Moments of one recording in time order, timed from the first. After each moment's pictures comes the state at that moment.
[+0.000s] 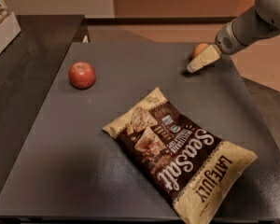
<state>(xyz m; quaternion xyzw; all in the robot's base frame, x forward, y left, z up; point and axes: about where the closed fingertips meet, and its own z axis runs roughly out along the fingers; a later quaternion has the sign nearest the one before) 0.705 -0.233 0.860 -0.36 0.87 0.07 0.32</state>
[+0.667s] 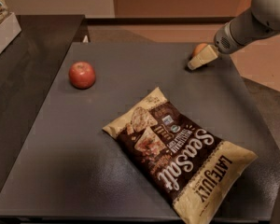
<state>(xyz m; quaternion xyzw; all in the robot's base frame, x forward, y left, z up) 0.725 -0.235 0.852 -0.36 0.87 0.06 0.33</state>
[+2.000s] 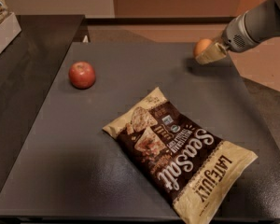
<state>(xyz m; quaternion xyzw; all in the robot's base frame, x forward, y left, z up) 0.670 -0.220 0.895 -0.43 0.82 0.08 0.36</state>
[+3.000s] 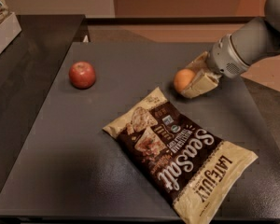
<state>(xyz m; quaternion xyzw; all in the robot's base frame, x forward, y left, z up) 0.562 -0.148 0.870 -0.60 0.73 0.15 0.30</state>
